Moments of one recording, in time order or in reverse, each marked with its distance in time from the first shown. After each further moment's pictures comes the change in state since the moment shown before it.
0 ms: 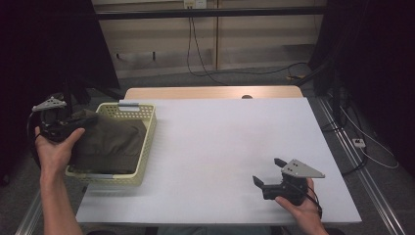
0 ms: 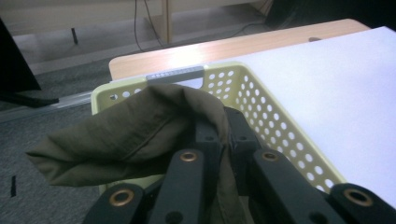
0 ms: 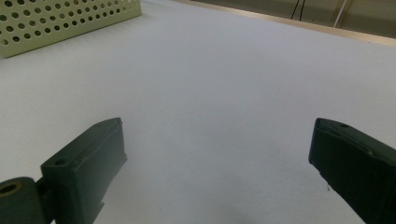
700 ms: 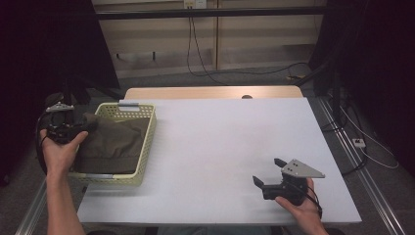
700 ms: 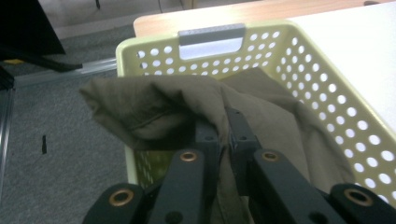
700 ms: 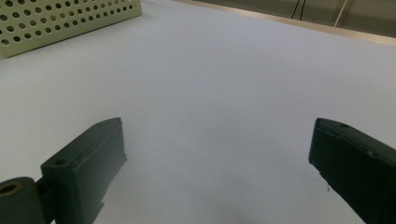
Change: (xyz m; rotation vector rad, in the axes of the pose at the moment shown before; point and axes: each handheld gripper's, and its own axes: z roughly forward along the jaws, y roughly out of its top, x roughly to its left) left arm 0.017 -0.017 0.021 0.130 0.095 -0.033; right arm 0.000 0.000 0.000 0.002 0.003 0.001
